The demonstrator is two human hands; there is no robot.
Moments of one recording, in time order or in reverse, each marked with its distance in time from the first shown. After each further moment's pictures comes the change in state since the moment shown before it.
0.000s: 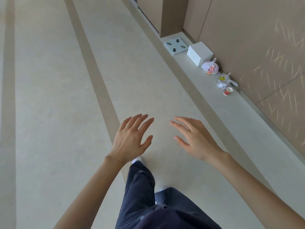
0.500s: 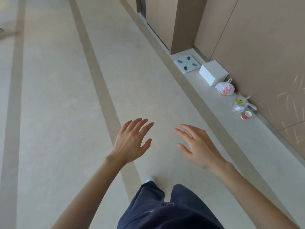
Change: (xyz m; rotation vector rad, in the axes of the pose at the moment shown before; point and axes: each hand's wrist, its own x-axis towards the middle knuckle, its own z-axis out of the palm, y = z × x) left_hand 0.192 -0.214 -0.027 0.036 -0.031 0.004; right_hand 0.258 0.052 0.050 -0.018 -0.052 0.068
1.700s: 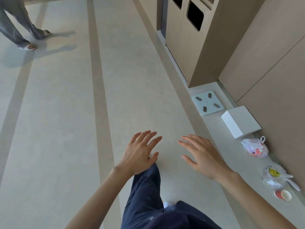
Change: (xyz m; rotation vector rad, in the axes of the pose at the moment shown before) left_hand 0.503 -0.250 0.026 0.007 -0.076 -0.066; right_hand 0.524 0.298 0.030 -0.029 -0.123 -0.143
